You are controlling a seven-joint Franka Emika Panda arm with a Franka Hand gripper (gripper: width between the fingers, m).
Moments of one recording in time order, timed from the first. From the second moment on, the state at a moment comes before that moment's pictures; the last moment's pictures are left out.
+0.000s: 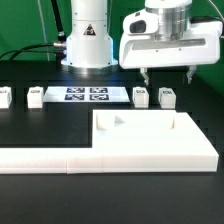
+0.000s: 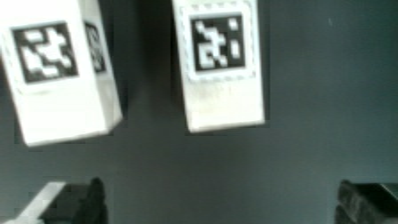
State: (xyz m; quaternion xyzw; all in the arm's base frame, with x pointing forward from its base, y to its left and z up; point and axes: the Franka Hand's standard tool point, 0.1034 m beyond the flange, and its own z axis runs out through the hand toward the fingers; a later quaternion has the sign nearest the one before) arm 0.411 0.152 0.056 -0.99 0.08 0.10 0.06
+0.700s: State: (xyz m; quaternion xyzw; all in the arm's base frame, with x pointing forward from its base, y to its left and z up) arm 0.402 0.164 0.040 -0.95 0.04 0.31 0.07
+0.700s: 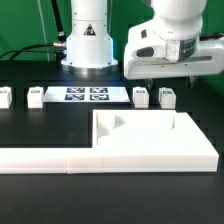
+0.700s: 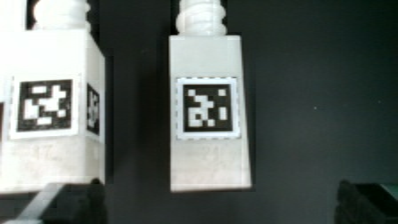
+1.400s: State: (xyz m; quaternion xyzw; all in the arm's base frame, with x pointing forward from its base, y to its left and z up) arm 0.379 0.169 0.026 -0.90 0.05 0.44 0.05
